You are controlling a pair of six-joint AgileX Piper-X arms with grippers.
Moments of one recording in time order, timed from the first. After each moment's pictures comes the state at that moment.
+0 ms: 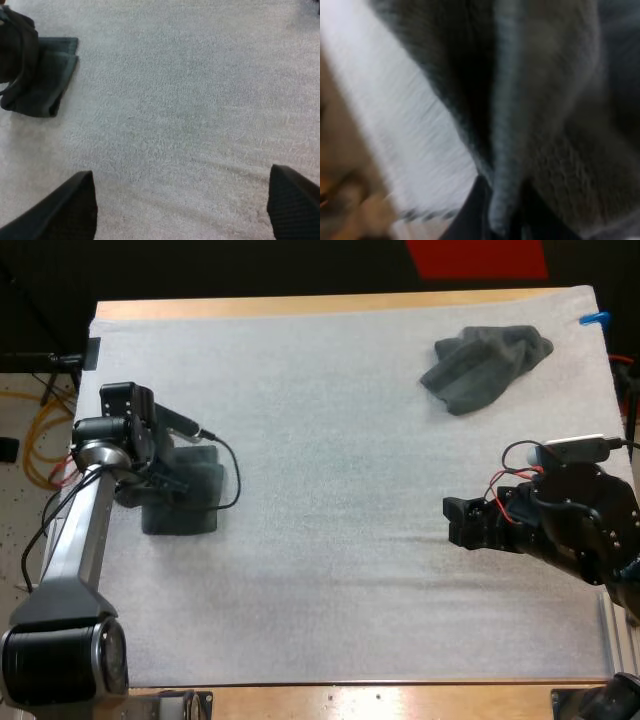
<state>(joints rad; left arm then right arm) 0.09 1.59 -1.12 0.90 -0.36 -1.32 0.70 0.94 -1.16 1.08 0.05 -1.37</state>
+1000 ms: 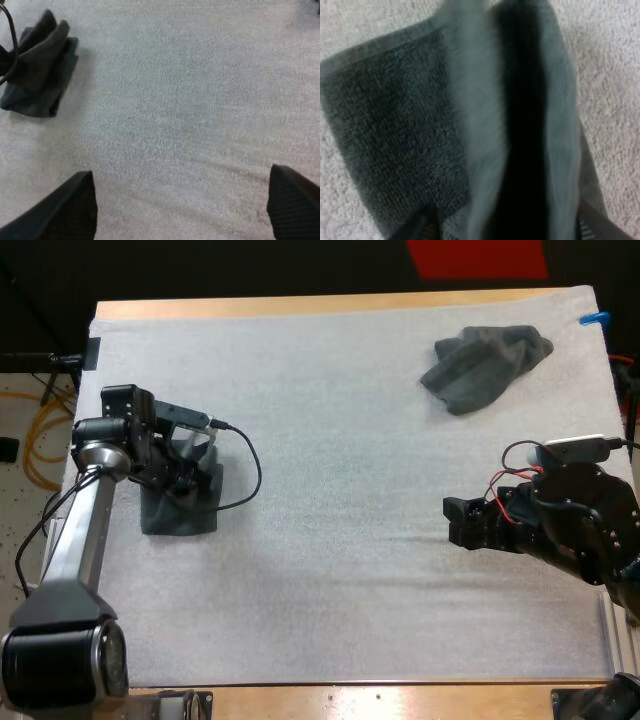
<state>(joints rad) 0.09 1.58 -1.12 0.93 0.06 -1.41 0.70 0.94 -1.16 1.08 0.05 -1.37</state>
